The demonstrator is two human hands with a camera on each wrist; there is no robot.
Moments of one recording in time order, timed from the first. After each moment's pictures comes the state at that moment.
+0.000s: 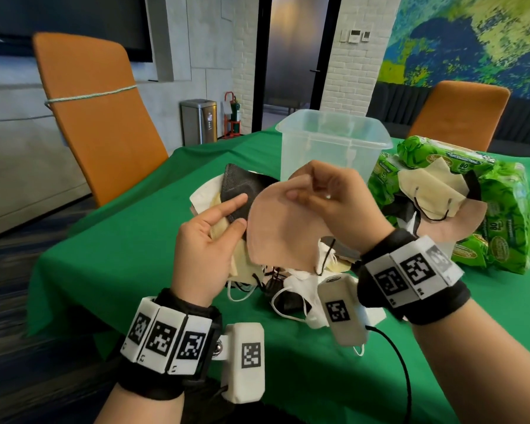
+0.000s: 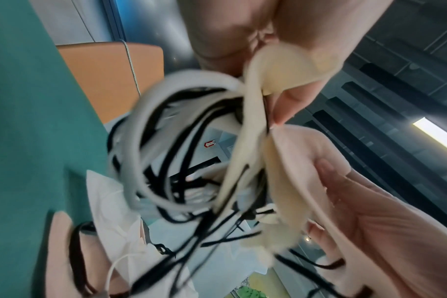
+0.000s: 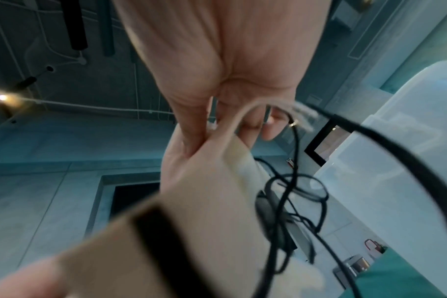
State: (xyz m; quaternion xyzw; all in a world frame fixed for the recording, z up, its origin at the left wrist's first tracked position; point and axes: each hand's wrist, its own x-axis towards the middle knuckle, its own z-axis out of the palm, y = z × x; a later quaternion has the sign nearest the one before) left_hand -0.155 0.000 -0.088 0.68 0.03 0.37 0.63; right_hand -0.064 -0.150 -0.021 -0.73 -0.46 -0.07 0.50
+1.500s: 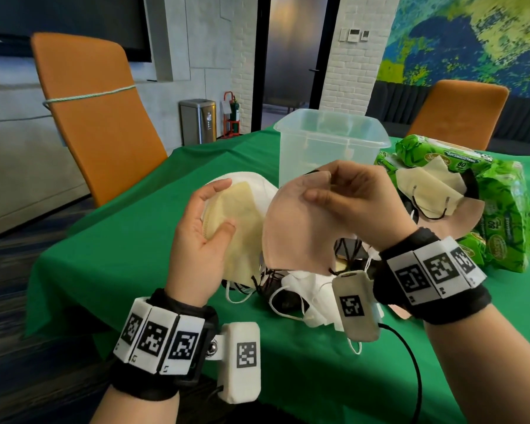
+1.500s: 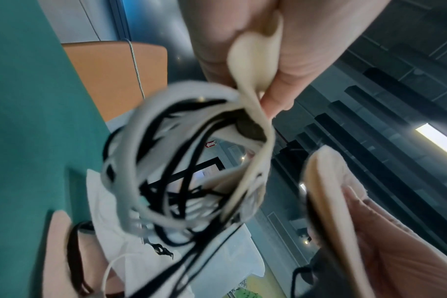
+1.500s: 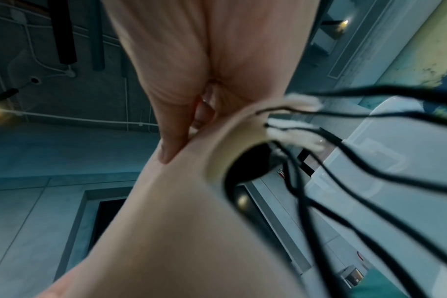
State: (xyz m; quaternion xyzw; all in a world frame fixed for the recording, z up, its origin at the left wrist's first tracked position) left_hand -0.157 0.003 -0.088 0.69 -0.02 0.41 0.59; right_hand -0.058 -0.174 -0.021 -0.68 -0.46 -0.04 0.58
